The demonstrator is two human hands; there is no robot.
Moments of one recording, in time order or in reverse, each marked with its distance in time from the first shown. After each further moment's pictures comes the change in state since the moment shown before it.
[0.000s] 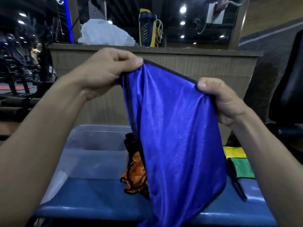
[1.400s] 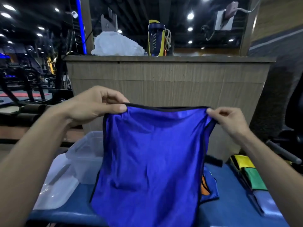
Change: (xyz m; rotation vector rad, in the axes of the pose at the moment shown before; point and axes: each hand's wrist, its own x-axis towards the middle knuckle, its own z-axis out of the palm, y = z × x) left_hand -0.037 -0.047 -0.052 0.084 -0.137 -0.113; right_hand 0.006 0.080 -0.076 -0.461 0.520 -0.032
